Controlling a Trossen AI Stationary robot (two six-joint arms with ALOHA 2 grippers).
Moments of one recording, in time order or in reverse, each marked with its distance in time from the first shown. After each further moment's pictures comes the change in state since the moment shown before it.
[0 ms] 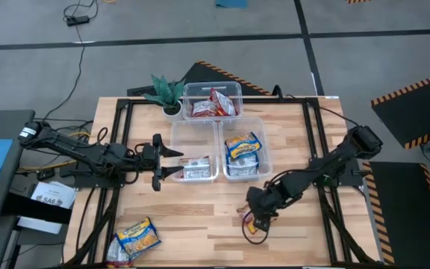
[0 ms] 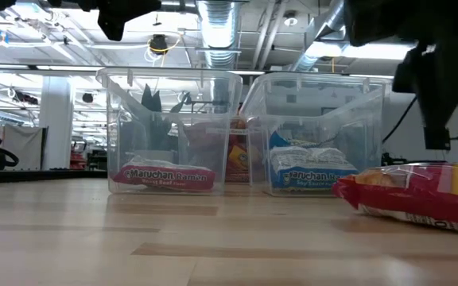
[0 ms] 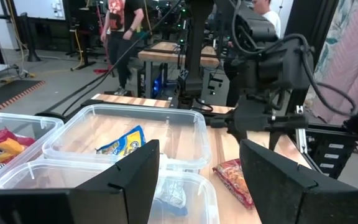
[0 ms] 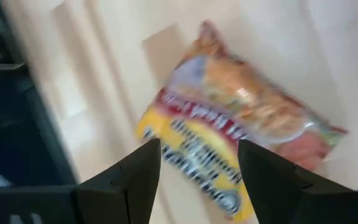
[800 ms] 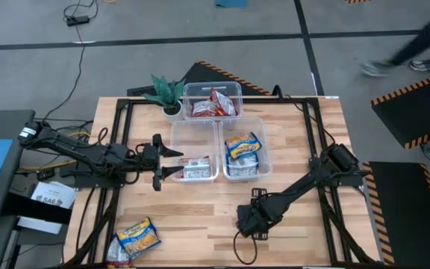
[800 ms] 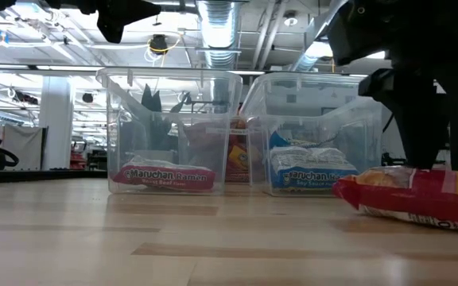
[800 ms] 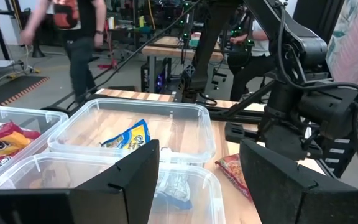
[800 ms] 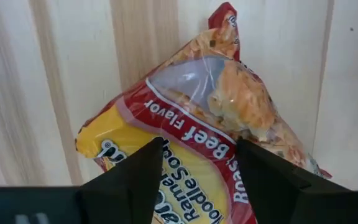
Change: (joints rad) left arm 0.000 0.000 0.000 -0.026 -0.014 0.000; right arm 0.058 0.375 0.276 -0.271 0.170 -0.307
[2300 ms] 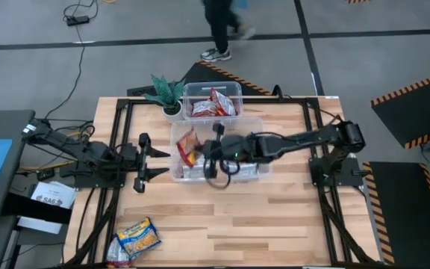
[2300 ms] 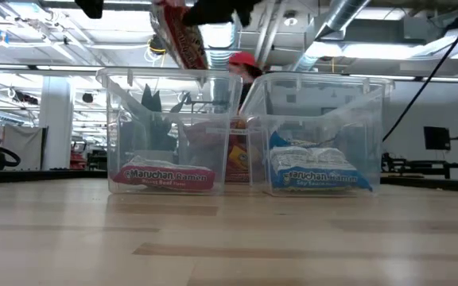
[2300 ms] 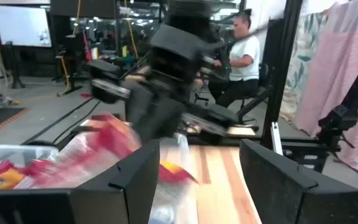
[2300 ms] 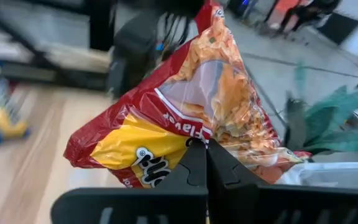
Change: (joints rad) left arm -0.115 -0.203 0.001 -0.072 -0.043 0.068; right arm -0.449 -0.235 0.056 0.905 0.247 -0.769
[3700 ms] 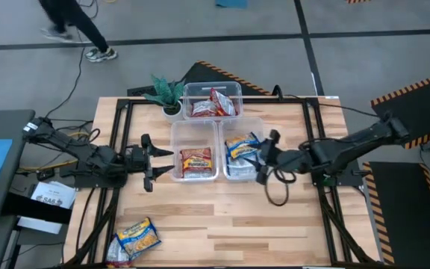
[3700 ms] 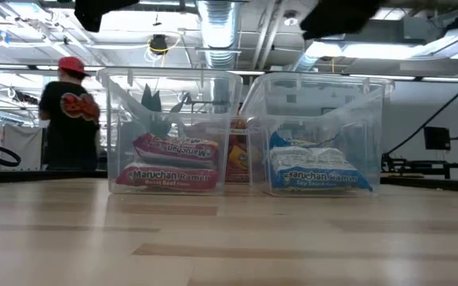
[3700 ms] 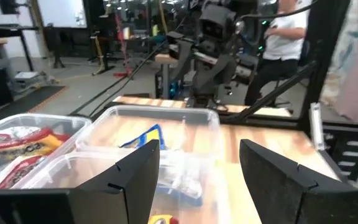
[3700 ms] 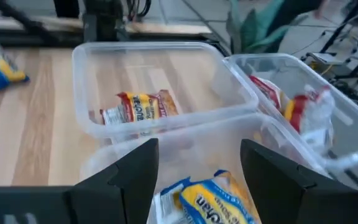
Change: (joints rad) left arm -0.028 0.059 -0.005 -0.042 -0.165 -0.016; right arm 0.182 -0.590 -0.528 -0.220 0.302 0.296
